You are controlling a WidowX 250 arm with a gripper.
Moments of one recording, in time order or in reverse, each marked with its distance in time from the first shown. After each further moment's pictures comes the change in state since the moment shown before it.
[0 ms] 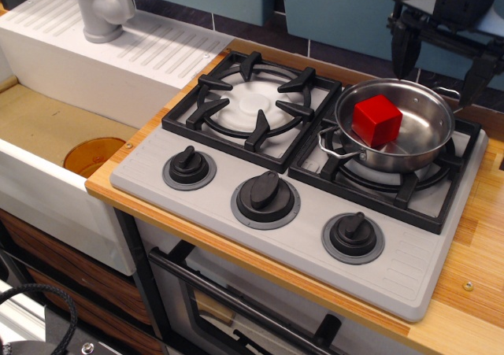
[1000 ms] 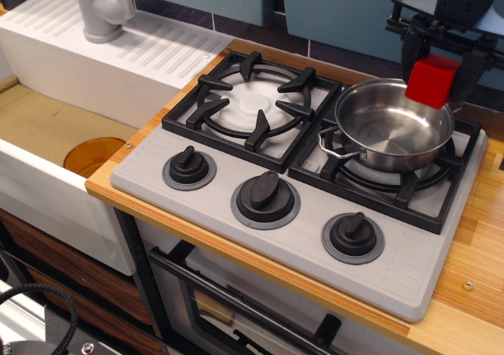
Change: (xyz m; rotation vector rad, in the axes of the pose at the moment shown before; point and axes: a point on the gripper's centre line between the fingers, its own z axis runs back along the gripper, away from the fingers) arm -0.002 -0.005 0.000 -0.011 0.009 0.041
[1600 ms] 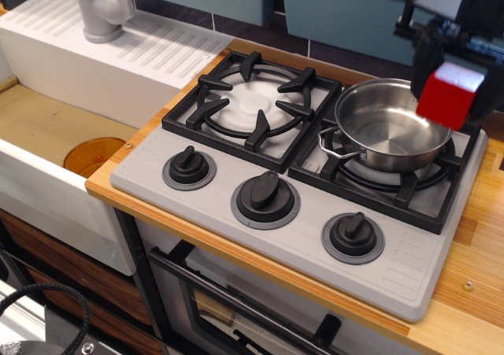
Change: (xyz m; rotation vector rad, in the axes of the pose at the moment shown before) arm -0.043 -0.015 0.034 0.041 0.024 0.047
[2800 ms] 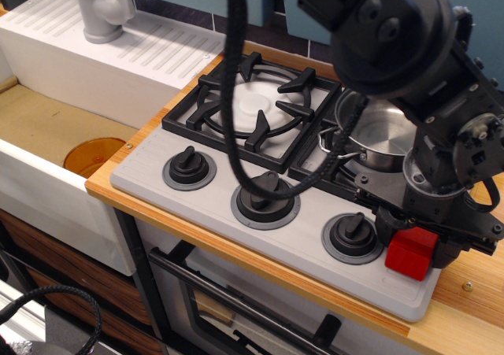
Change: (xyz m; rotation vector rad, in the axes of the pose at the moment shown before) arm -0.060 -0.028 -0.103 -0.070 -0.227 0.076
